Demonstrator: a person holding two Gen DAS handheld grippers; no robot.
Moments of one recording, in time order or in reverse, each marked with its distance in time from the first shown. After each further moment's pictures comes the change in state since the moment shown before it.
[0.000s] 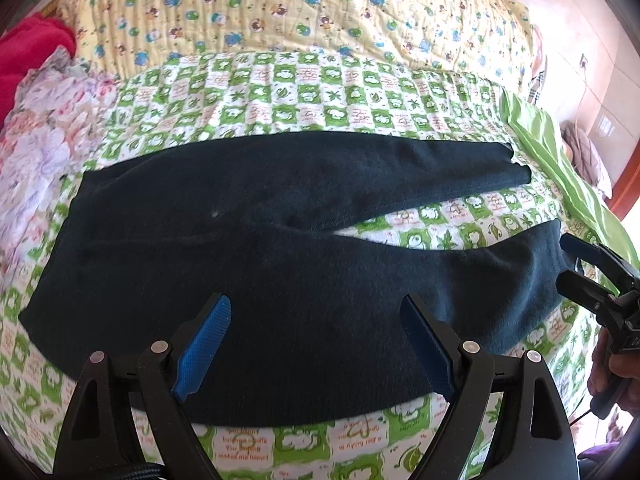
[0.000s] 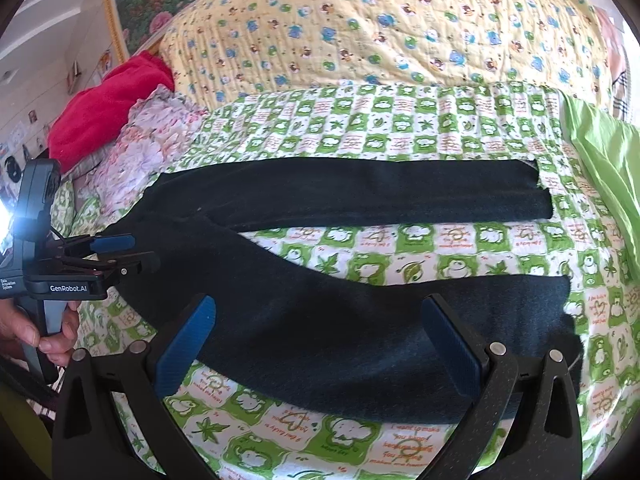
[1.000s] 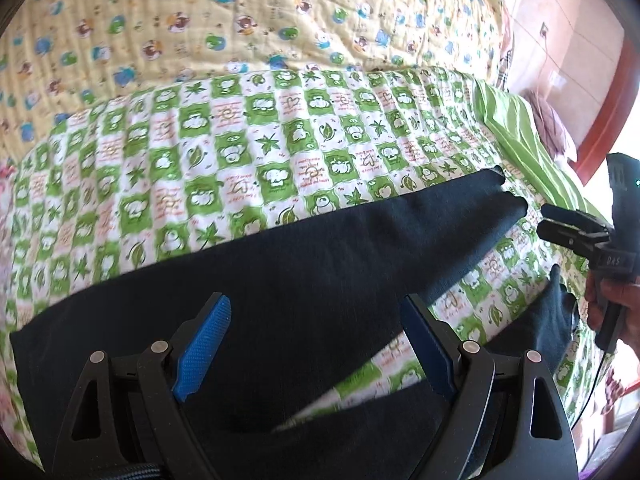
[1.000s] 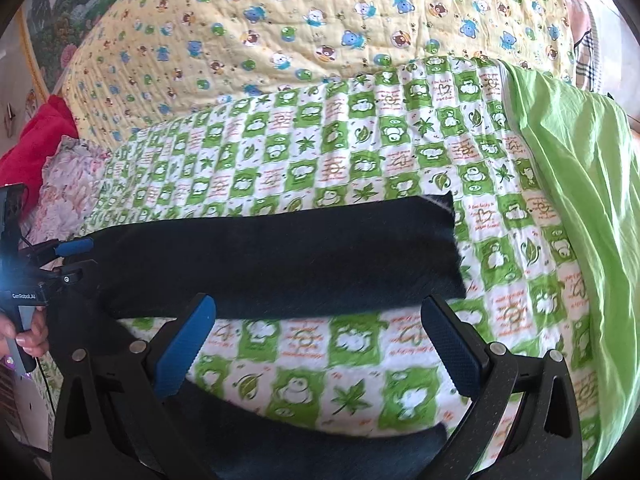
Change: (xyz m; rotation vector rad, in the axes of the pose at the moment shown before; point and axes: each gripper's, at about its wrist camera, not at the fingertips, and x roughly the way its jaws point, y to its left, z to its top) left arm 0.098 -0.021 0.145 0.175 0.070 -0.164; right arm 0.051 -0.135 0.091 0.161 0.089 -0.145
